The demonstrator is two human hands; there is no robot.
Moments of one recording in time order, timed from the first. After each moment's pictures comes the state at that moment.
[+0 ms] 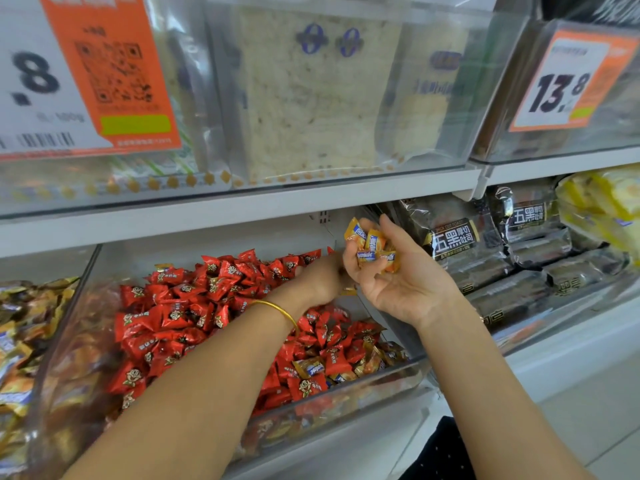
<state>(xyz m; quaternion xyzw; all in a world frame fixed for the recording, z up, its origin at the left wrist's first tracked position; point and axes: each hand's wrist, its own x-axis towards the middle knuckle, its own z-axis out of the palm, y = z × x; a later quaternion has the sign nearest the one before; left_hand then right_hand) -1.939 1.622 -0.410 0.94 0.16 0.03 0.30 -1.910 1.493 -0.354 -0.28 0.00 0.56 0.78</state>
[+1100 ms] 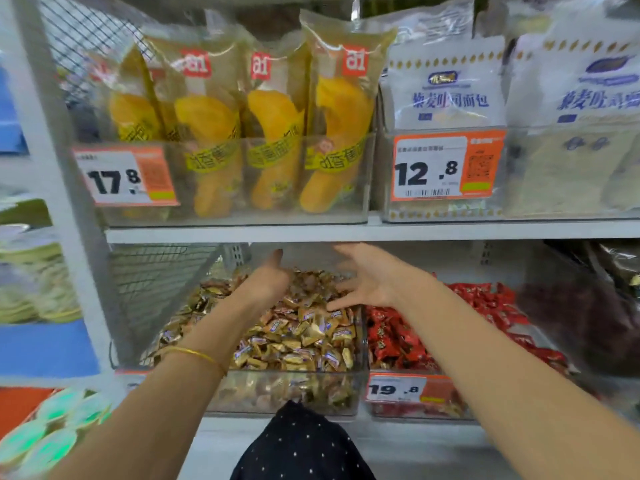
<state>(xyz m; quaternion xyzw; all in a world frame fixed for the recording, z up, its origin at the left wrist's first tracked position) -2.283 1.684 -0.322 0.72 0.51 0.26 0.38 -2.144 1.620 -0.302 -0.55 -0.31 0.58 0.52</state>
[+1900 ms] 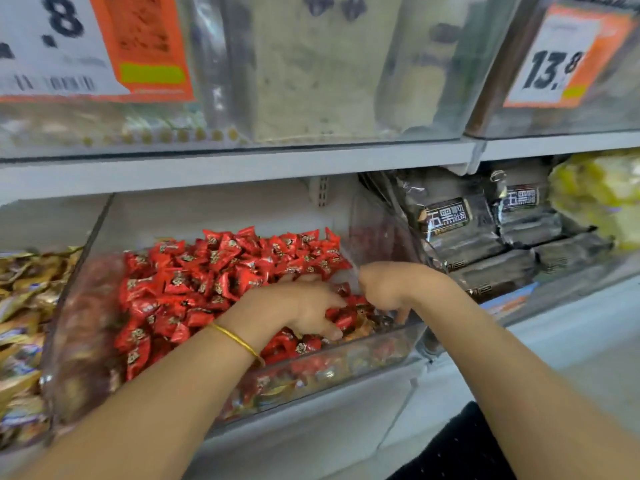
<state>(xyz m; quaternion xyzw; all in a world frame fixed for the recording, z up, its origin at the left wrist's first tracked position) -1.996 1.599 -0.416 0.97 0.11 -0.23 0.03 -1.919 1.490 -0.361 -0.86 -0.45 0.25 -0.04</state>
